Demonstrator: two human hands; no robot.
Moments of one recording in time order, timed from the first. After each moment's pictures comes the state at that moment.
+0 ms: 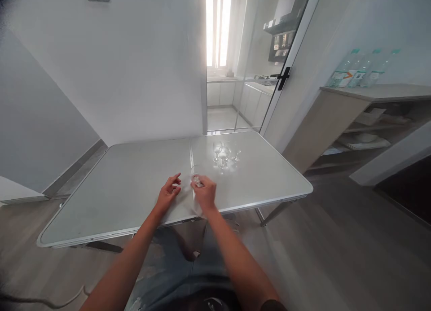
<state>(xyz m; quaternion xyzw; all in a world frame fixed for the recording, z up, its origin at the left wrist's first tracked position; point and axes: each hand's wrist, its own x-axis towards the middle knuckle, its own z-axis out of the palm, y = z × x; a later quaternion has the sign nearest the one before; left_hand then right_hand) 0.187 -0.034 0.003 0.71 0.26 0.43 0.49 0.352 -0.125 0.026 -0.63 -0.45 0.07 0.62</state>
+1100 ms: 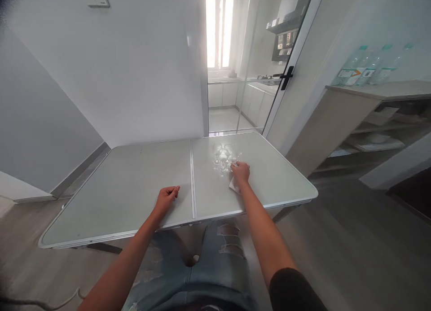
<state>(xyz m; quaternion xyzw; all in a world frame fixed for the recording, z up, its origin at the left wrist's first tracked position) 0.189 -0.028 -0.009 0.73 0.39 0.35 0.43 0.561 -0.084 -0.012 -0.83 -0.34 0.01 0.44</state>
